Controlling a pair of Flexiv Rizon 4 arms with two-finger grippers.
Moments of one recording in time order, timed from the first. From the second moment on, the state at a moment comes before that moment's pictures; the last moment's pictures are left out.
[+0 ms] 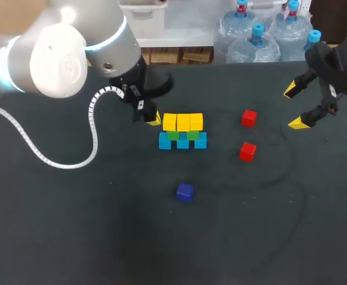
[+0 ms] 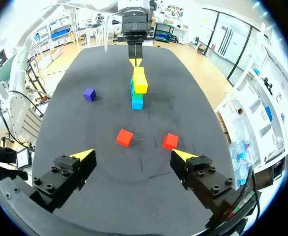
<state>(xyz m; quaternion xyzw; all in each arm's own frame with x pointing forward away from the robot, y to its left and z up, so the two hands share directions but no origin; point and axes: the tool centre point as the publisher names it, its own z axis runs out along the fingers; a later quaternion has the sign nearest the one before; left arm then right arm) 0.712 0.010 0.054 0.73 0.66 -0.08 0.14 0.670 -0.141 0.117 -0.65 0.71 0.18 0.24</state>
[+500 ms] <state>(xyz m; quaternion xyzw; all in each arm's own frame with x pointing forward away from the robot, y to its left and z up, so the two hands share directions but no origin) 0.714 0.004 0.054 0.73 0.66 -0.08 0.13 0.670 -0.141 0.117 -0.65 0.71 0.18 0.24</state>
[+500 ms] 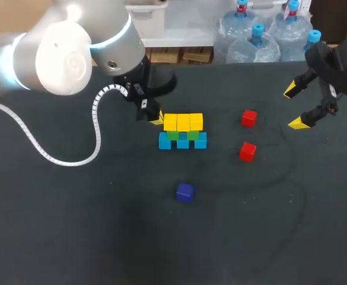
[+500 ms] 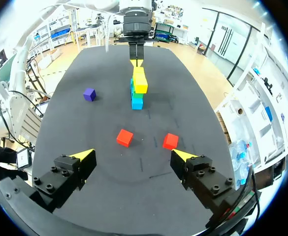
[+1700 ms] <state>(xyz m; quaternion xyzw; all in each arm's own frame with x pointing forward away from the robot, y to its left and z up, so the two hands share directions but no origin) 0.710 0.026 0.086 0.73 0.67 -0.06 0.14 0.670 -0.141 0.117 -0.65 0.71 0.18 0.24</state>
